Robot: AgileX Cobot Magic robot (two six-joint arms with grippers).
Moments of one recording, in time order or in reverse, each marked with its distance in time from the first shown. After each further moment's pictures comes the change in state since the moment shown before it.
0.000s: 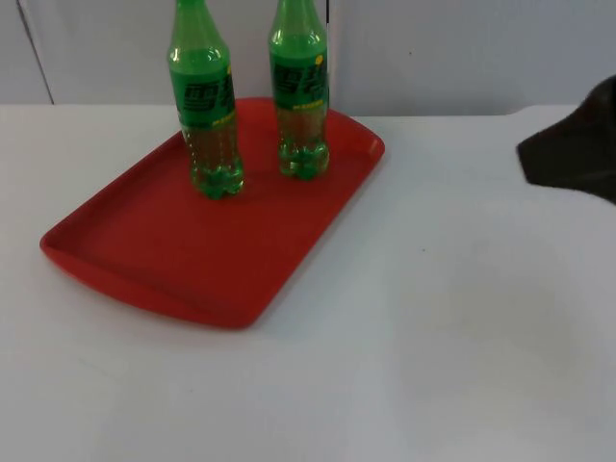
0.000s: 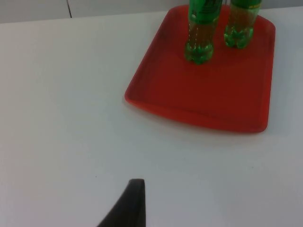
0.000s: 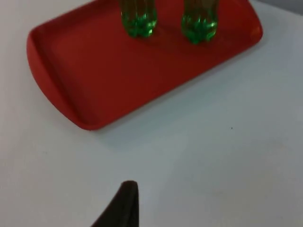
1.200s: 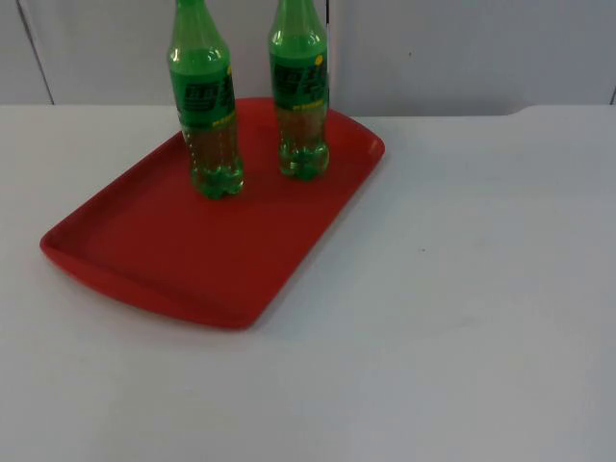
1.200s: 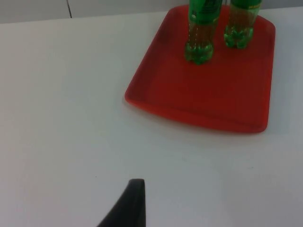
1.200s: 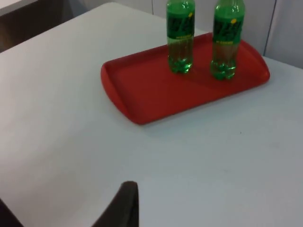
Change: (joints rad) right arm 0.000 -0.879 0.113 0.392 0.517 -0.453; left arm 0.000 0.000 0.000 0.000 0.000 0.000
